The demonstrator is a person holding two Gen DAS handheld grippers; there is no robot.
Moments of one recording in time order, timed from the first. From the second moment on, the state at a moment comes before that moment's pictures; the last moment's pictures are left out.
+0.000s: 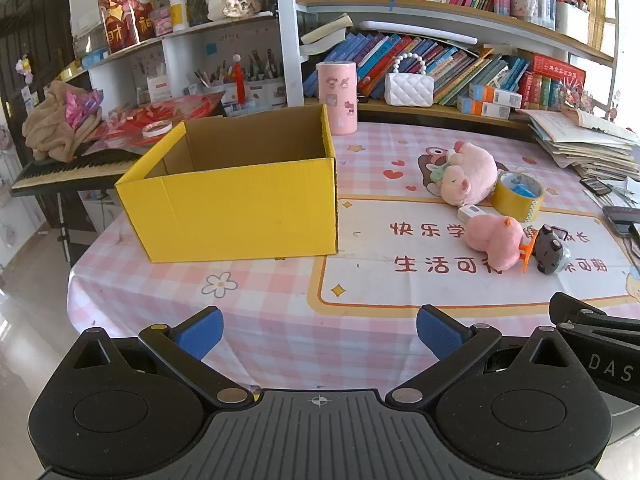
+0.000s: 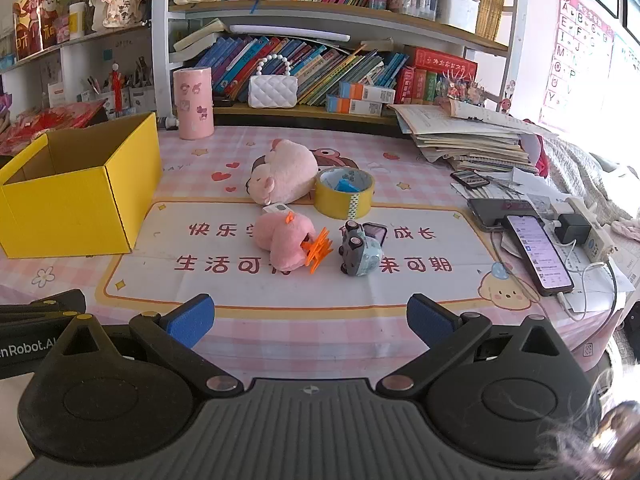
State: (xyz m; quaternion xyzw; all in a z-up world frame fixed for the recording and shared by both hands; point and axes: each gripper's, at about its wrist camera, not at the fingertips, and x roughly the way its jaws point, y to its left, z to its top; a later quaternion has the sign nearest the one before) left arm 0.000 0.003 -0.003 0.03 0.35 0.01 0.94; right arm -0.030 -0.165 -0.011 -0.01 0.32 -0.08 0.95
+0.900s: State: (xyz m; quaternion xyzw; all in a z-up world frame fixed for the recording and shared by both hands) left arm -0.006 -0.004 0.000 0.03 0.34 0.01 0.94; right arm -0.034 -0.173 -0.006 0.00 0.31 -0.08 0.95
